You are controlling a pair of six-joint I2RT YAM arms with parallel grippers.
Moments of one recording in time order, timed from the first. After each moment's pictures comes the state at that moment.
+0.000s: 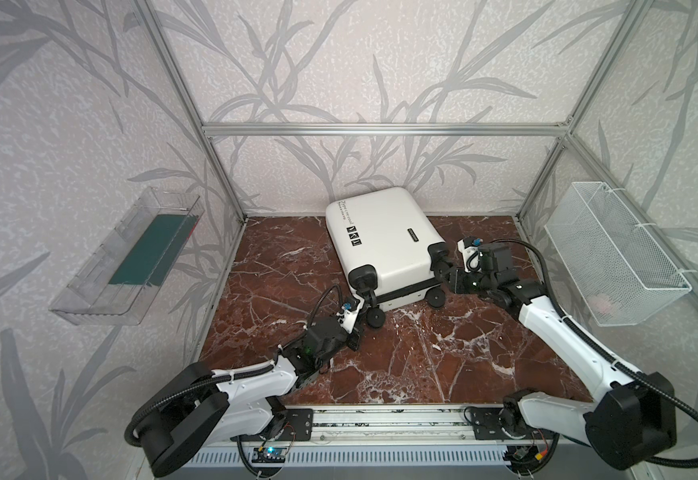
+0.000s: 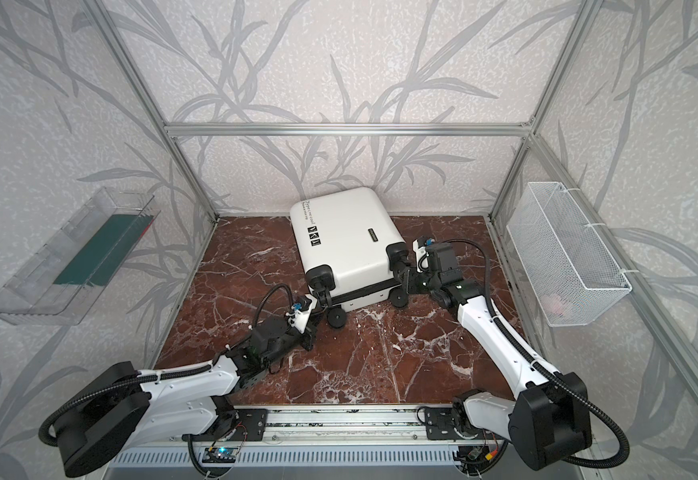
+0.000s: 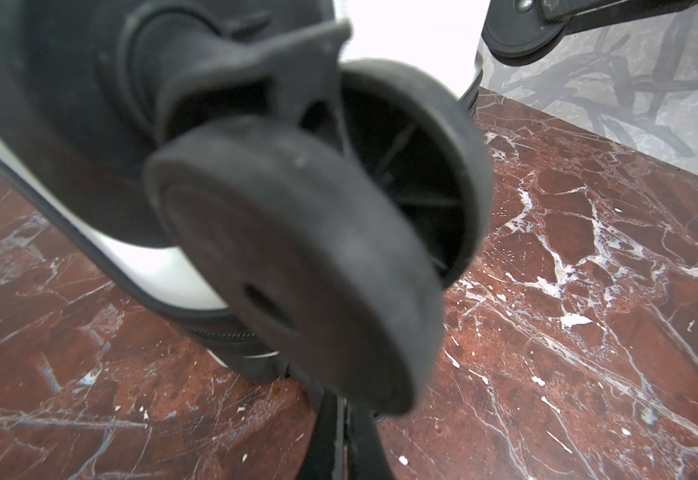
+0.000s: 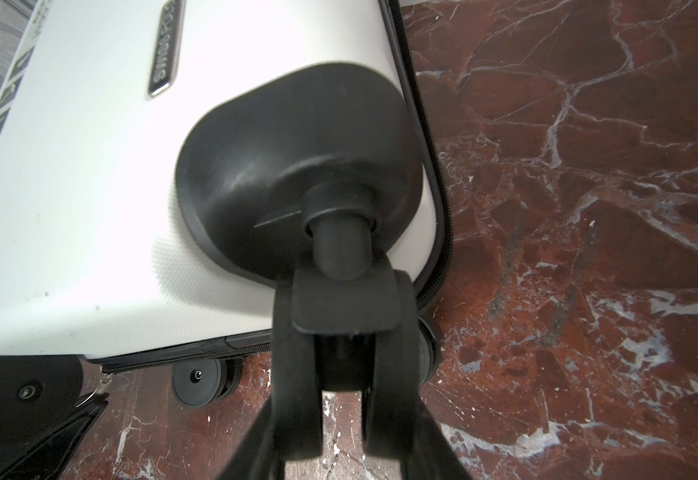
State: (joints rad) left arm -0.81 1.17 0.25 0.58 -0.11 -0.09; right arm 0.30 1.23 0.94 -0.45 -0.21 0.34
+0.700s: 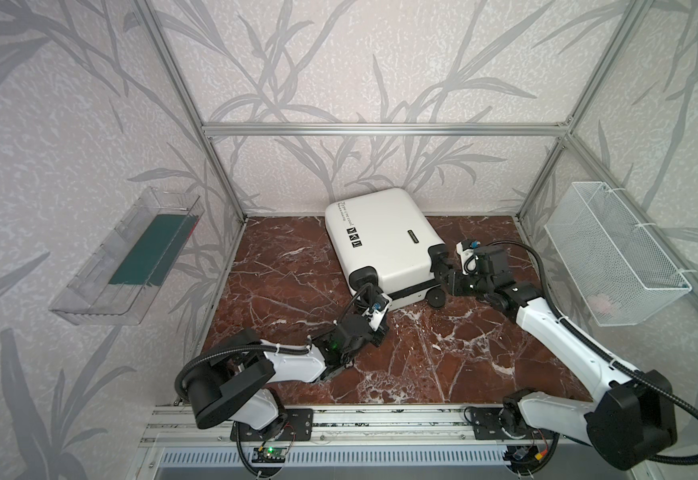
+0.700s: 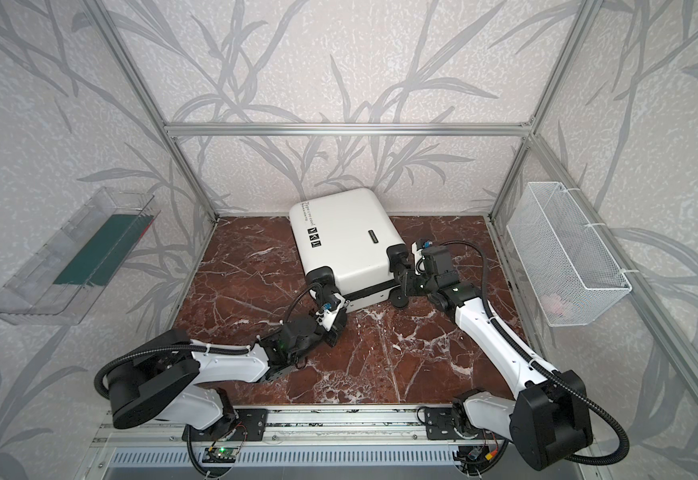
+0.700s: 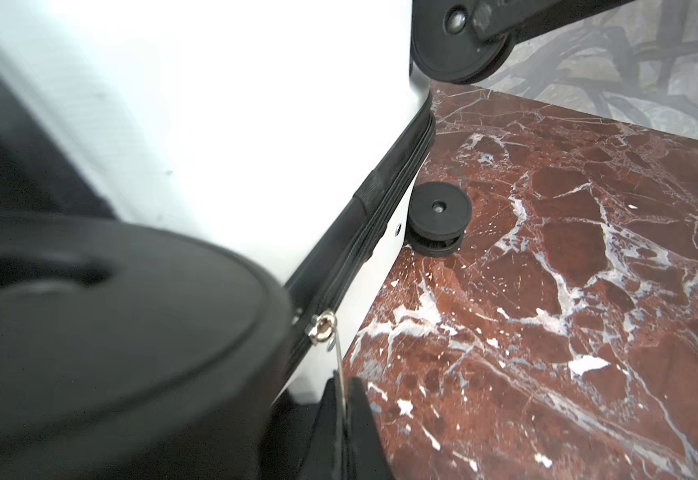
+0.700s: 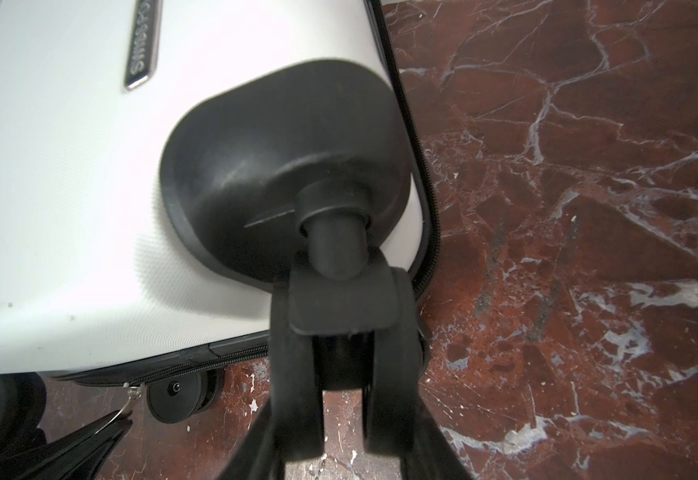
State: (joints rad) left arm -0.96 1.51 0.45 0.75 -0.25 -0.01; right arm 0.34 1.23 0.91 -0.43 -0.13 0.35
